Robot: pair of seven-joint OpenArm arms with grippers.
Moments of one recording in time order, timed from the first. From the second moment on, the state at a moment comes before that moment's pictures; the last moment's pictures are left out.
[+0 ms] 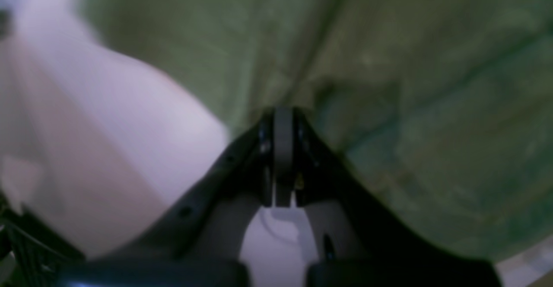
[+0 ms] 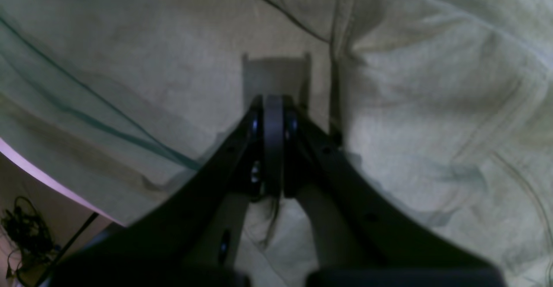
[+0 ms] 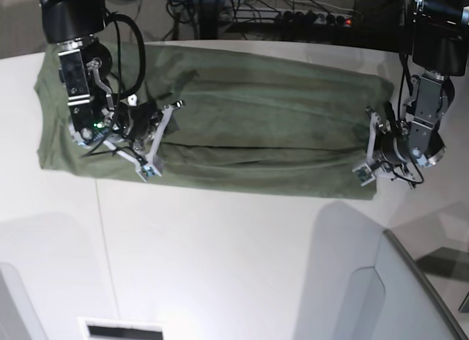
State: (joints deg) left arm -4.8 -30.5 4.9 70.5 16.0 -42.0 28.5; right arm -0.5 4.9 -7.7 78.9 11.8 20.2 -58.0
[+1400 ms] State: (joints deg) left arm 7.9 -17.3 -25.6 50.3 -28.3 -42.1 6.2; right arm -3.0 7.2 -7.9 78.9 11.8 20.3 -57.5
